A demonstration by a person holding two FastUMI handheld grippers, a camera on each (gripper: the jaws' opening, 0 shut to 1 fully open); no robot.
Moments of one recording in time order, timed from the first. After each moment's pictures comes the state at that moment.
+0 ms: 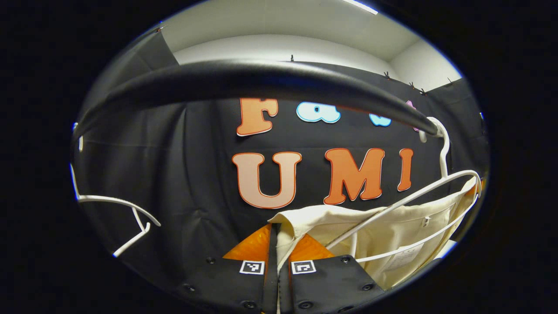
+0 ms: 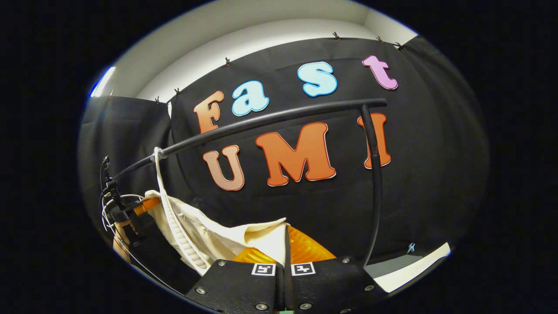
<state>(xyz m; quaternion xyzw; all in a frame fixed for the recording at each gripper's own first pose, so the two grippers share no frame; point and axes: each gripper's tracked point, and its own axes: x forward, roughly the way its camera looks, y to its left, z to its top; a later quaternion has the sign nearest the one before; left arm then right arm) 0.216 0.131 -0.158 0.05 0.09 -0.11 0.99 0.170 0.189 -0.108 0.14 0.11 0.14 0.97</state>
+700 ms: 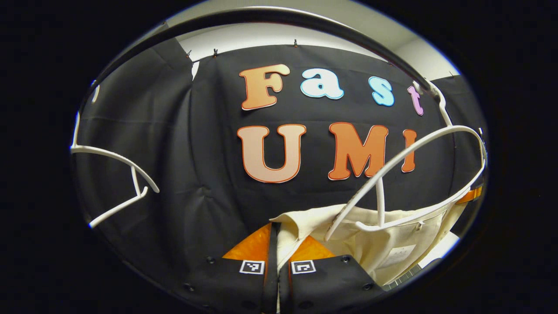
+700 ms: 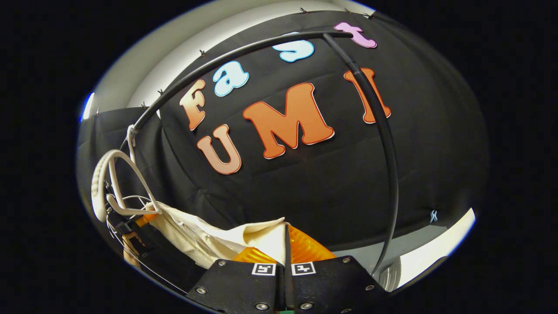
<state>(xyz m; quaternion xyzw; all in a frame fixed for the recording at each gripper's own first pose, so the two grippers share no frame) 0.178 0.149 -0.223 0.06 0.14 -0.10 0.98 0.177 0.193 -0.224 0.21 0.18 0.14 0.95</state>
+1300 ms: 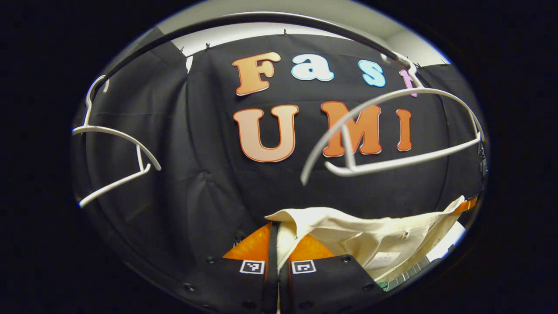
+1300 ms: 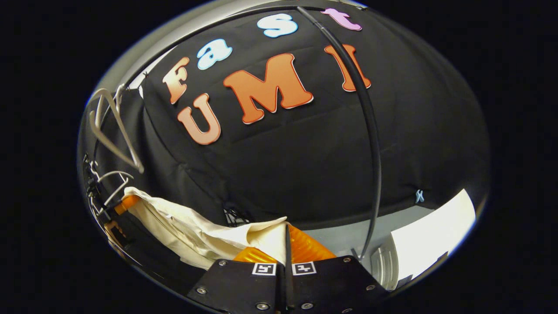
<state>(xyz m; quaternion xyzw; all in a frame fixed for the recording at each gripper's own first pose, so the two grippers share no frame) 0.120 0.134 -0.278 0.09 0.21 -0.11 0.97 0.126 0.186 -0.333 0.18 0.27 0.10 0.94</state>
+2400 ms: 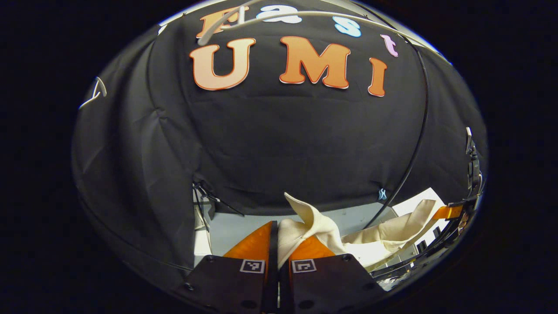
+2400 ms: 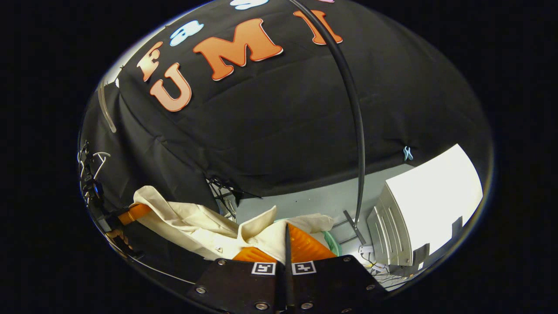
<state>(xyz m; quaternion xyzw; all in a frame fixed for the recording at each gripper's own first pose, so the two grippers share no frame) 0.025 0.039 -0.452 0.07 0.40 -0.18 0.90 0.063 0.188 -0.478 0.20 0.39 0.05 0.90</state>
